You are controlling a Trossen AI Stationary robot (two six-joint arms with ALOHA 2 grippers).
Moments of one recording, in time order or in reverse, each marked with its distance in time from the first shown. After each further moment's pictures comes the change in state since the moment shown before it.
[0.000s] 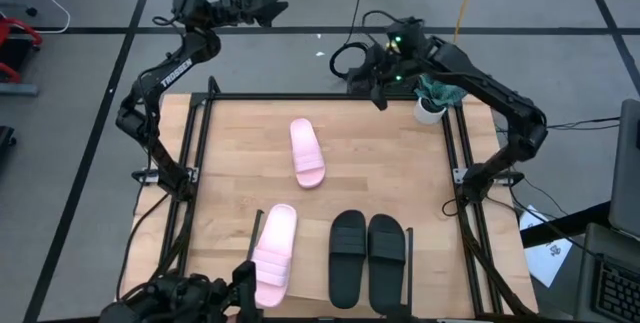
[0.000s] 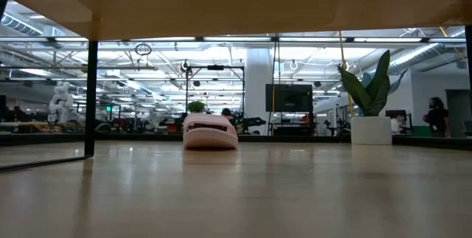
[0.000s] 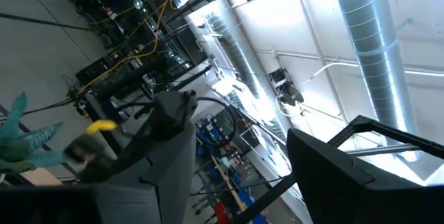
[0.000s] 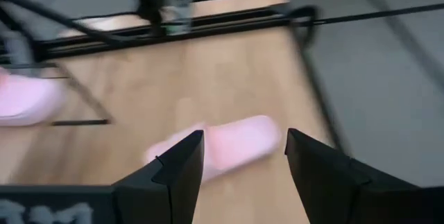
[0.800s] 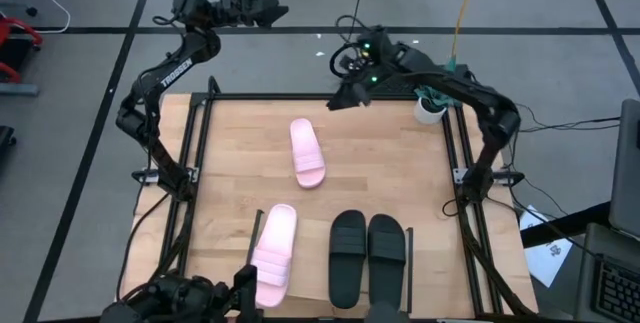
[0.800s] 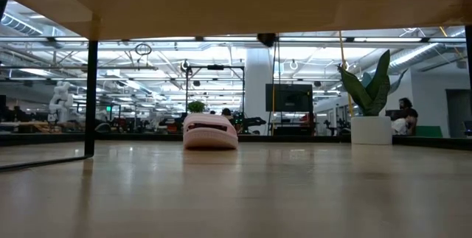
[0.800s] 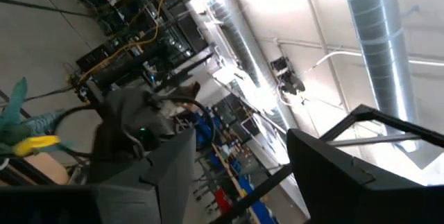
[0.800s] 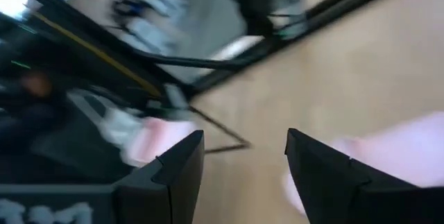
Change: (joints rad) left arm 0.001 0.000 0.000 -0.008 0.052 0.000; right arm 0.022 0.194 0.004 0.191 -0.474 0.453
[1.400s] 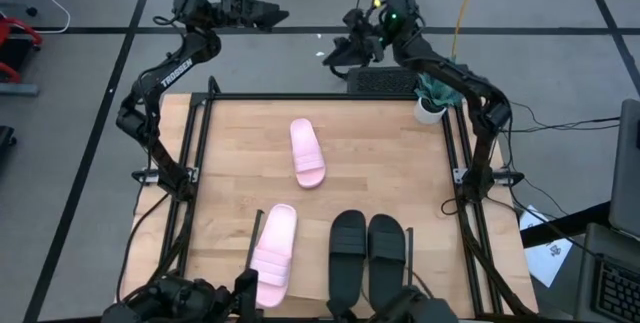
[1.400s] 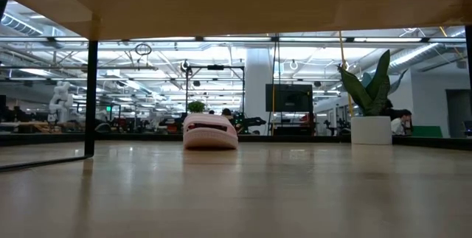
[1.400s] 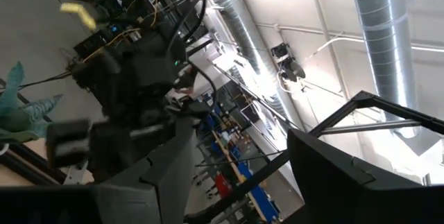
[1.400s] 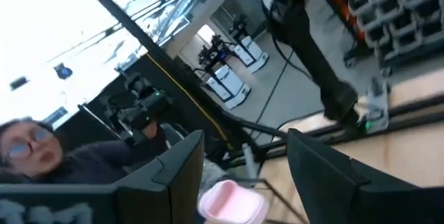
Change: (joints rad) left arm -0.007 0.000 0.000 0.000 0.055 -0.001; right arm -0.100 0.127 0.141 0.921 -0.330 0.809
